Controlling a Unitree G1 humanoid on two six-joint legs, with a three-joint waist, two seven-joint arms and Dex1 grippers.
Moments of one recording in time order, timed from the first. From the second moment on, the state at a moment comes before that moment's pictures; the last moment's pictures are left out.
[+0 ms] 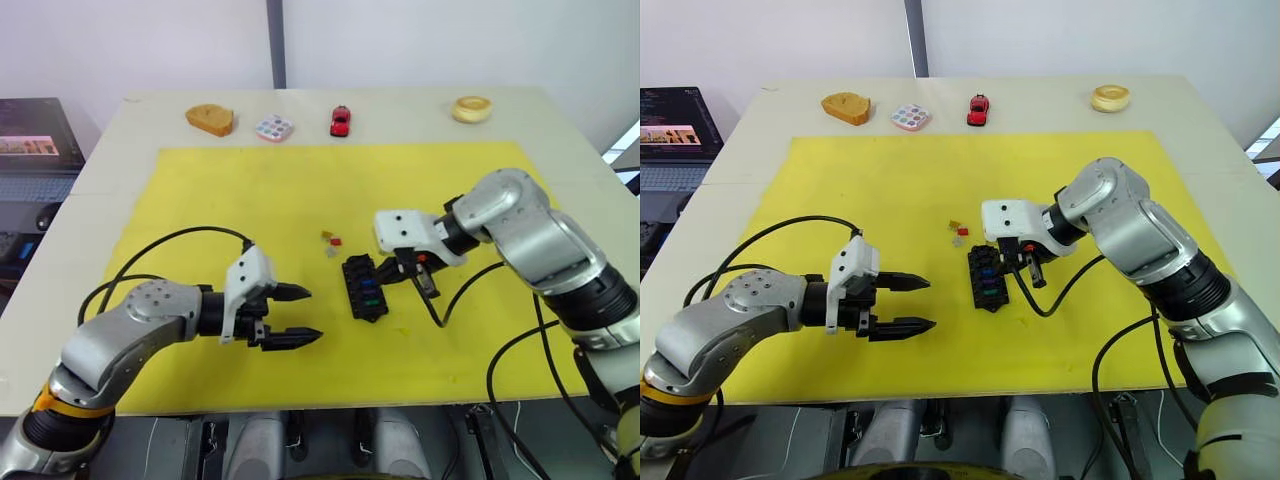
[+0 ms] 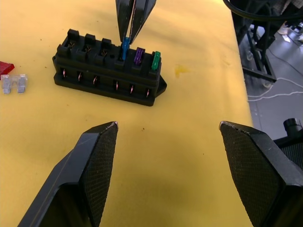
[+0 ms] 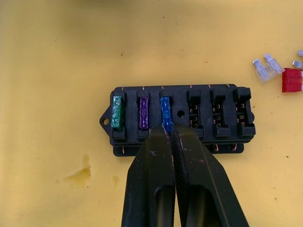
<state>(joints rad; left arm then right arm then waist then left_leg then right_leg) -0.25 0.76 -0.13 -0.57 -0.69 0.78 -0.87 -0.89 -0.84 0.49 -0.21 0.04 0.73 1.50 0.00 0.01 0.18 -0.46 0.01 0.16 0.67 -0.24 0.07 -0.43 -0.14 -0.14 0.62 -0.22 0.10</state>
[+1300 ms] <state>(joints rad) -0.22 0.74 -0.13 -0.58 -0.69 0.78 -0.86 -0.98 -0.88 0.54 -0.35 0.11 0.97 1.42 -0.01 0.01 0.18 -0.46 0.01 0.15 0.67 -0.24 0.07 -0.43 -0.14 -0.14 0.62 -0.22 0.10</state>
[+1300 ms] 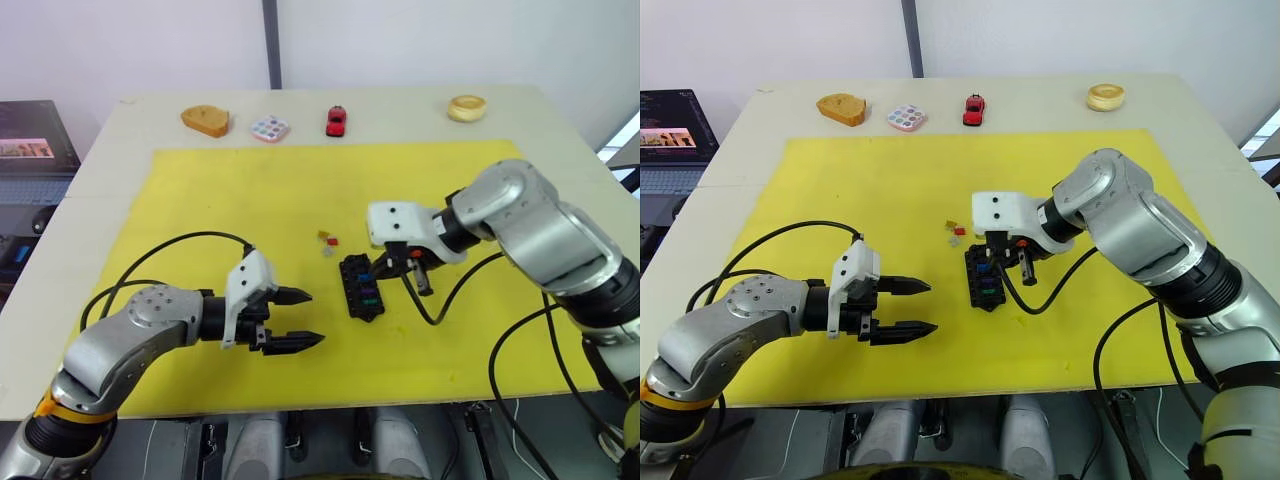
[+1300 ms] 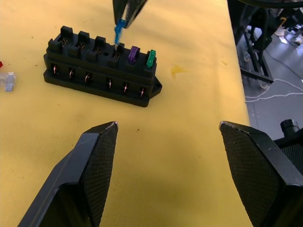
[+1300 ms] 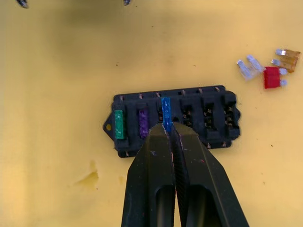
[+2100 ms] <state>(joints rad) -0.20 0.74 -0.13 -0.59 -0.69 0.78 -0.84 -0.98 -0.88 0.59 -0.33 0.11 0.93 1.39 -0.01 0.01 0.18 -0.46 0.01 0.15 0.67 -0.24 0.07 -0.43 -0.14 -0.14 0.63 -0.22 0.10</state>
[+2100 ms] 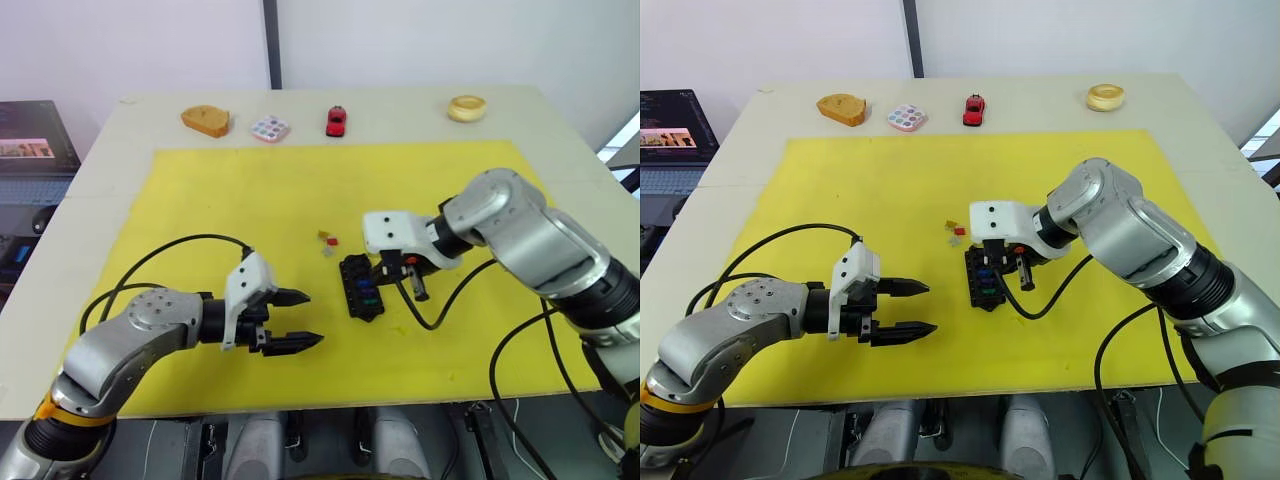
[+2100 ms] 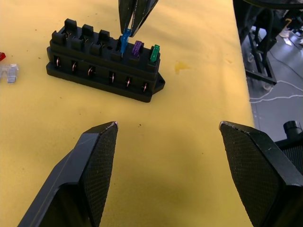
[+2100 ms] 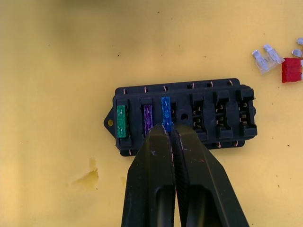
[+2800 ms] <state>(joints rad) -0.21 0.74 -0.13 -0.59 -0.69 0.80 -0.84 -1.00 -0.88 0.59 -0.29 0.10 0.92 1.39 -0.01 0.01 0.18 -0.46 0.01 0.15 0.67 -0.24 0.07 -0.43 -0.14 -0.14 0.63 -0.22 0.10</state>
